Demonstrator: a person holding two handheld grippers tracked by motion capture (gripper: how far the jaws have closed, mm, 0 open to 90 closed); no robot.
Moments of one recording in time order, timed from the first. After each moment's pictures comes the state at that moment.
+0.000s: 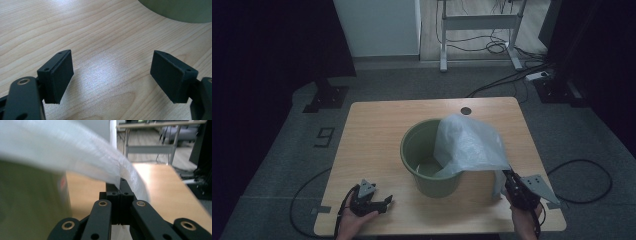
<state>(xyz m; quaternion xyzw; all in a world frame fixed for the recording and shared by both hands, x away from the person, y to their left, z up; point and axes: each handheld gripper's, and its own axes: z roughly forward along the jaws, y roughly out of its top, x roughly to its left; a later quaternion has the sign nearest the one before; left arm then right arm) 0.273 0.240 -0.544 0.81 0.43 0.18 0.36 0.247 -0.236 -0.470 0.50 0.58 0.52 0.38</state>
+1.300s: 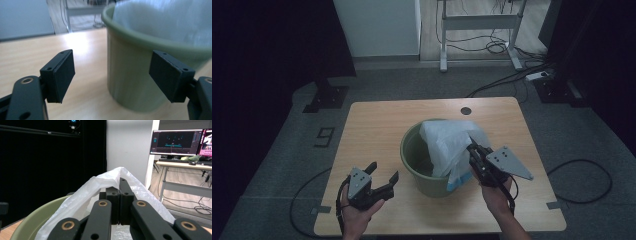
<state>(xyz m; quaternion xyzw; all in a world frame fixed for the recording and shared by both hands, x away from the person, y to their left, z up) 0.239 0.193 -0.413 0.69 0.44 0.28 0.51 0.266 -0.144 -0.367 0.35 0.60 0.61 0.36</state>
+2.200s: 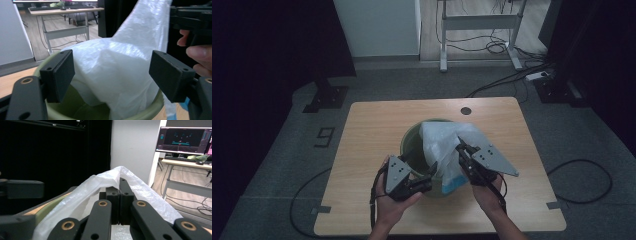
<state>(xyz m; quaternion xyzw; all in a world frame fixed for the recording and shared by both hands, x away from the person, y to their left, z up) 0.245 0.099 -0.374 0.71 0.35 0.28 0.55 0.269 -0.119 -0.364 0.34 0.63 0.60 0.36</state>
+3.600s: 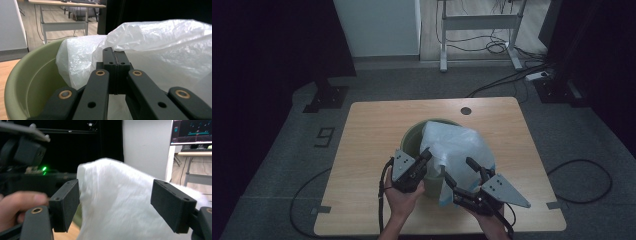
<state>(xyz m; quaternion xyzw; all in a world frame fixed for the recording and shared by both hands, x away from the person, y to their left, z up) 0.269 0.093 -0.390 0.68 0.39 0.24 0.57 0.215 -0.129 -0.397 0.34 0.62 0.64 0.30</state>
